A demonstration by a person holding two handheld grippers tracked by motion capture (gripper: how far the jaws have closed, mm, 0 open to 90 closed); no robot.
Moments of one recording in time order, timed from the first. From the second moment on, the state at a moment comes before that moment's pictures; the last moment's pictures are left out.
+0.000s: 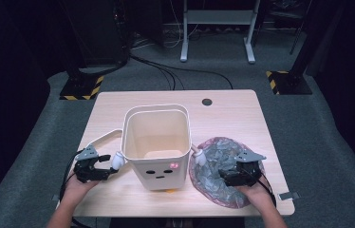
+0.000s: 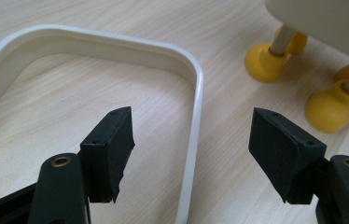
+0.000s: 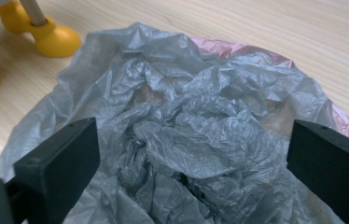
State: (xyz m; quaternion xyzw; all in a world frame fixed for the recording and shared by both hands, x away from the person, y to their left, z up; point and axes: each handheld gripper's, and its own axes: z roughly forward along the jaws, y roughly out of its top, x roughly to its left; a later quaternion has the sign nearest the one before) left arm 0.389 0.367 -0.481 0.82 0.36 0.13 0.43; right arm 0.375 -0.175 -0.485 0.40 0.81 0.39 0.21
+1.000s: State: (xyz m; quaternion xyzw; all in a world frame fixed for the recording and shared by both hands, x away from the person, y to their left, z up) left arm 0.381 0.377 -0.485 0.81 0.37 0.14 0.43; right arm 0.392 -0.162 -0.511 0.41 0.83 0.32 0.18
